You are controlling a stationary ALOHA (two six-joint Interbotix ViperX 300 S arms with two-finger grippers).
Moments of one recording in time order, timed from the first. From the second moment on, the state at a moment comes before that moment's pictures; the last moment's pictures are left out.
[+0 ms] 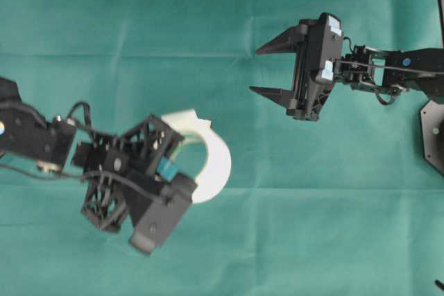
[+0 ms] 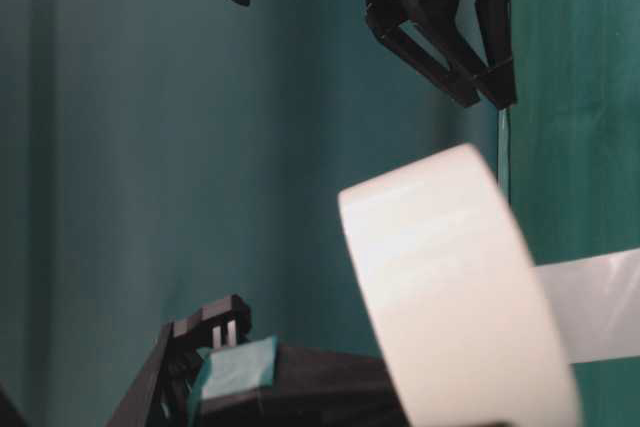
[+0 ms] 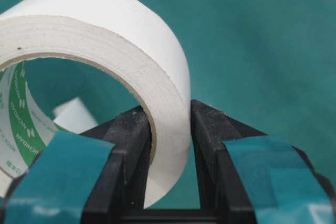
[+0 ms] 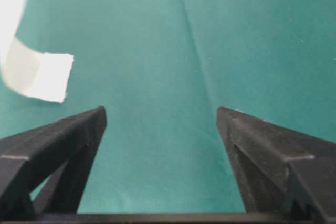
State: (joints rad) left arm -0.23 -0.12 0.39 -0.02 0.73 0.42; right arm -0.23 -0.08 0.95 -0.01 -0.44 0.06
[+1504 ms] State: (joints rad) left arm 0.19 -0.17 0.44 -0.02 0.62 0.61; right arm -0.19 -0.08 0.97 -0.01 -0.44 0.06
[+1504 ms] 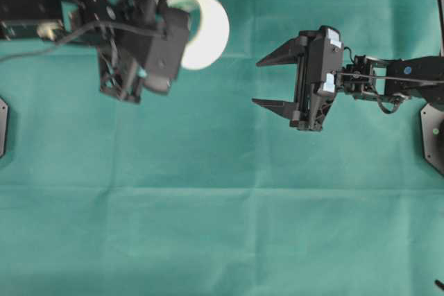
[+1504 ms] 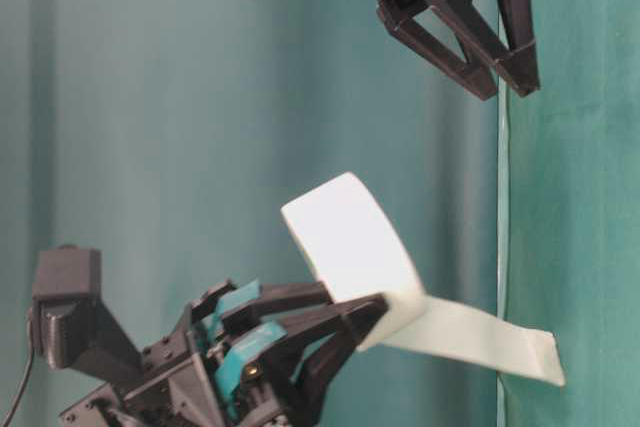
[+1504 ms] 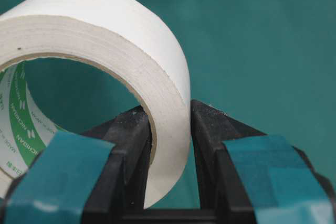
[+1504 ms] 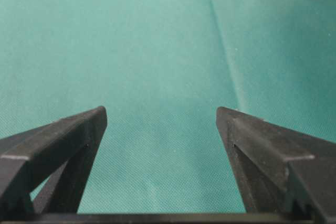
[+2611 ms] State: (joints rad) left arm -0.02 0.08 0.46 -0.02 0.55 0.38; right arm -0.19 -0.08 0.98 -0.01 -0.45 0.06
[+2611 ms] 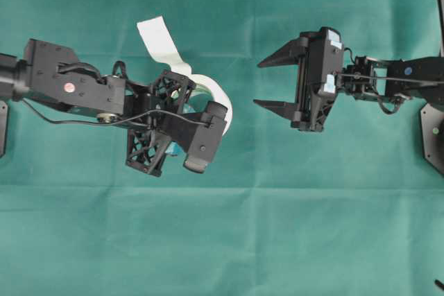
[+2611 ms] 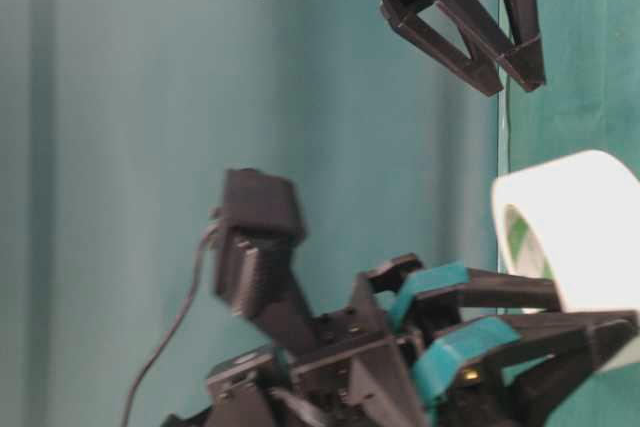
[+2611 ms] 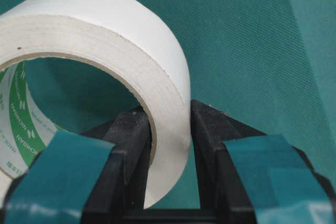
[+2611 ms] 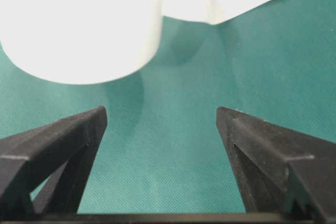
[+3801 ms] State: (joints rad) left arm -0.07 0.14 0.46 -0.02 0.43 0.16; right arm -0.18 -0.08 0.99 -0.01 -0.44 0.06
